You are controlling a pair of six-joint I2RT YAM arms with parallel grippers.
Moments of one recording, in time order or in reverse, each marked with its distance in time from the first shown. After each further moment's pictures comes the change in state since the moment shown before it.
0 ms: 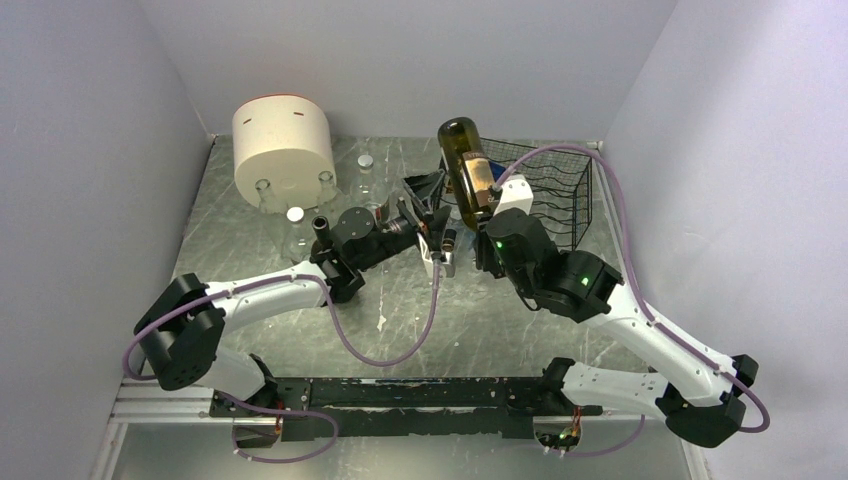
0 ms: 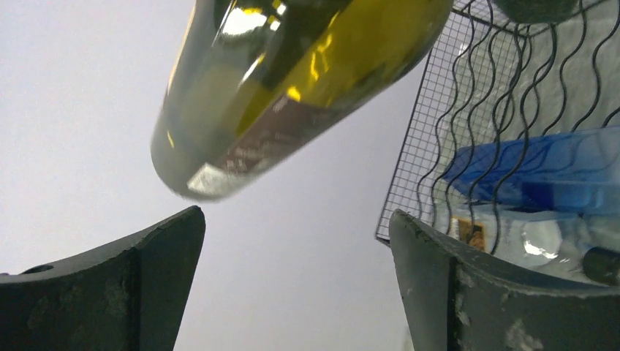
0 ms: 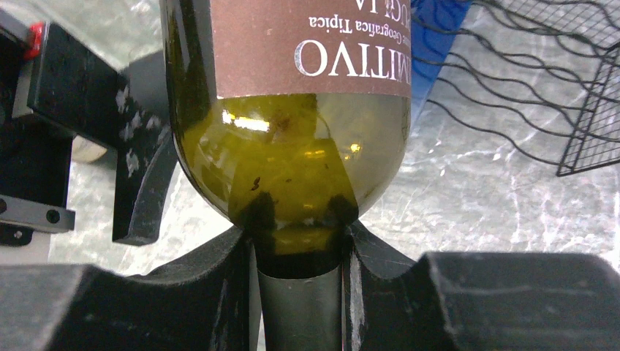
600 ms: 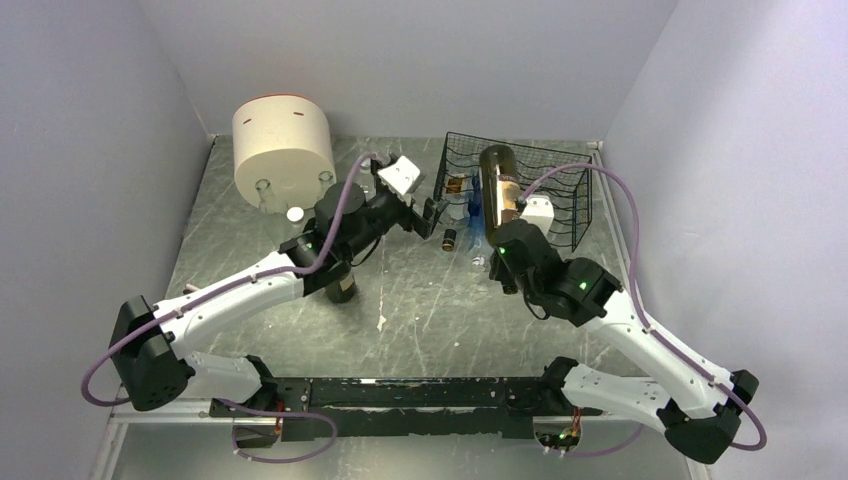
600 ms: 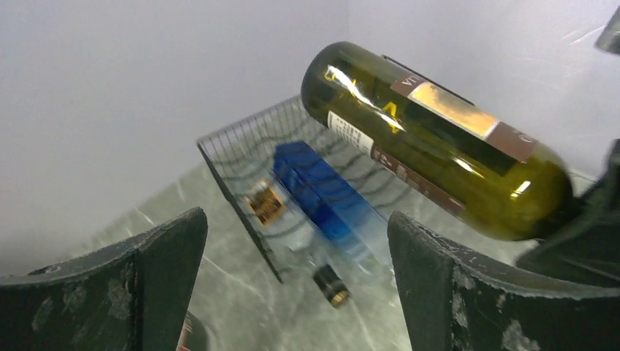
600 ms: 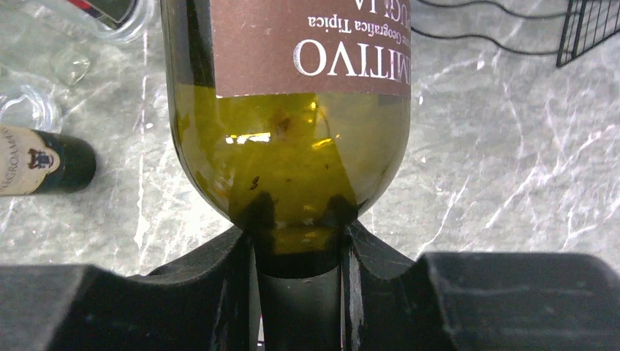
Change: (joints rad) left arm -0.001 -0.141 0.174 -0.390 -0.278 -1.122; right arm -0.070 -0.056 -0.132 -0.097 0.005 0.221
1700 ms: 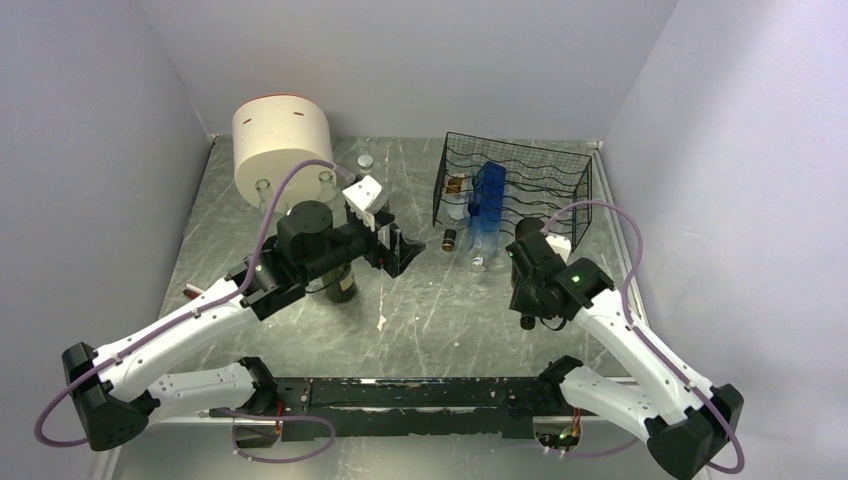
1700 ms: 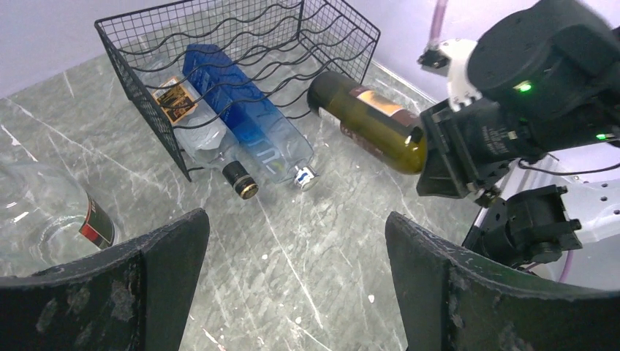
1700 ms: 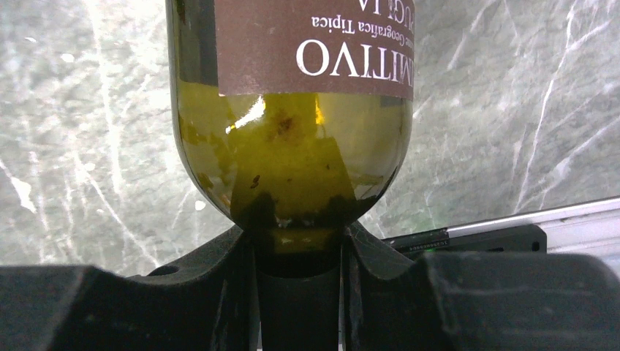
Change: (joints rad) left arm 0.000 -0.275 -0.039 -0.468 0.130 -0.355; right arm -0.296 0.002 -0.183 -0.245 -0.286 0.150
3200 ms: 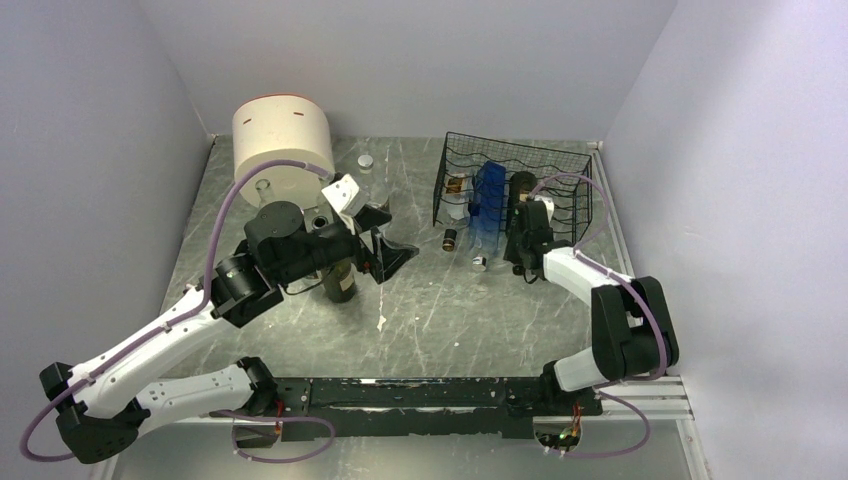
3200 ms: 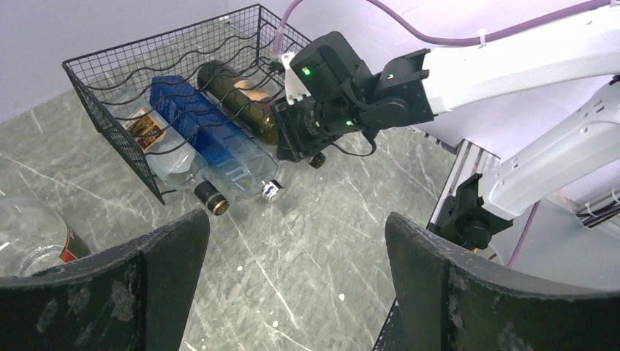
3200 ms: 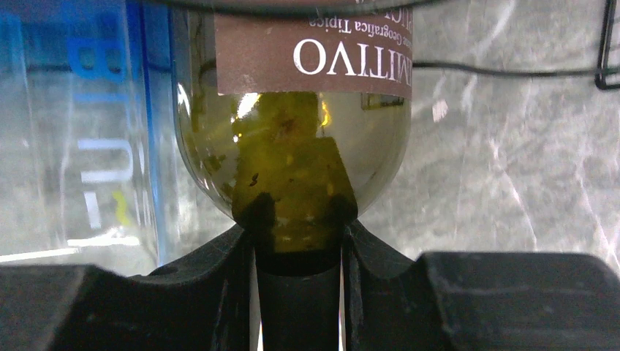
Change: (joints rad) left arm 0.000 -0.091 0.052 -0.055 0.104 -0.012; right arm -0.358 0.499 -0.173 0.996 -0.082 -0.437
